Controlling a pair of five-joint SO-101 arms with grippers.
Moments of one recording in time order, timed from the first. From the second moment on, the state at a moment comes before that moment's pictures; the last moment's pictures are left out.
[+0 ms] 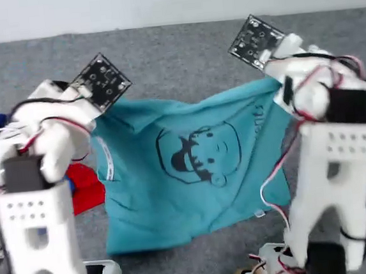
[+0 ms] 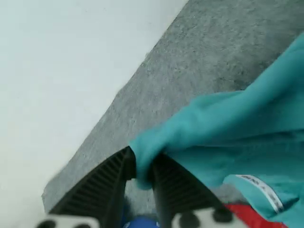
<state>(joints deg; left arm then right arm) -3.9 -33.2 17.2 65.2 -42.9 3.7 -16.2 -9.7 79.1 59.5</state>
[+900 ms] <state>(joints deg) -3.8 31.6 -34.2 45.1 -42.7 3.6 11.4 -0.4 21.9 59.6</state>
